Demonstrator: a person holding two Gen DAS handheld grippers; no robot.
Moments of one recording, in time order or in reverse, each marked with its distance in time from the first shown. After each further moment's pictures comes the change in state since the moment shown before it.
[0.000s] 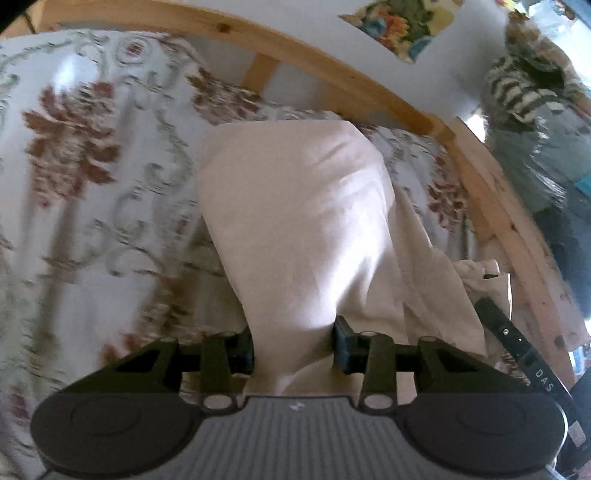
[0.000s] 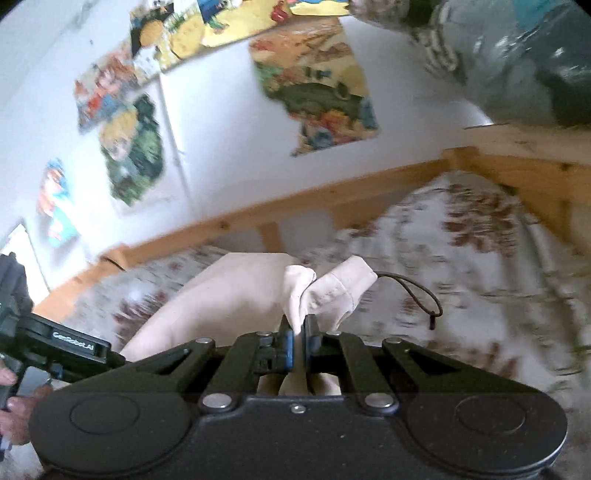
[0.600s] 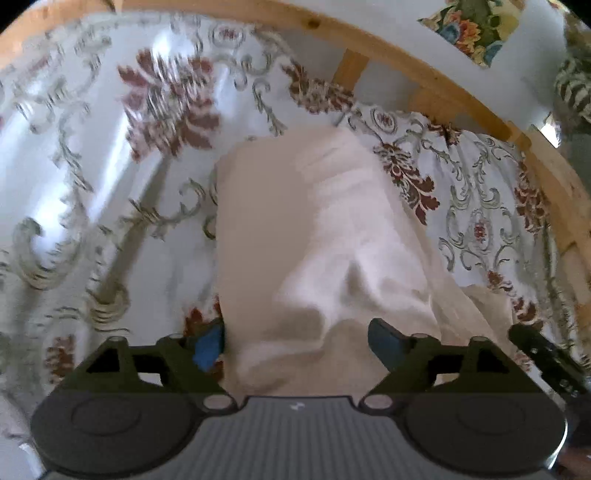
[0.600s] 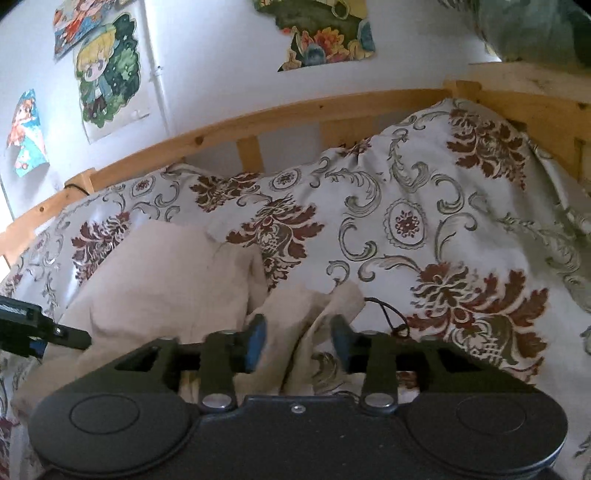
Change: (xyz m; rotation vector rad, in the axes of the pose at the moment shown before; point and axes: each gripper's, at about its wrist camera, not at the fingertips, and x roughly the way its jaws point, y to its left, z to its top) left arm 0.016 0.022 -0.055 -0.060 -0.083 0.255; right arm 0.045 -0.017 -0.054 -0.089 0.203 -0.132
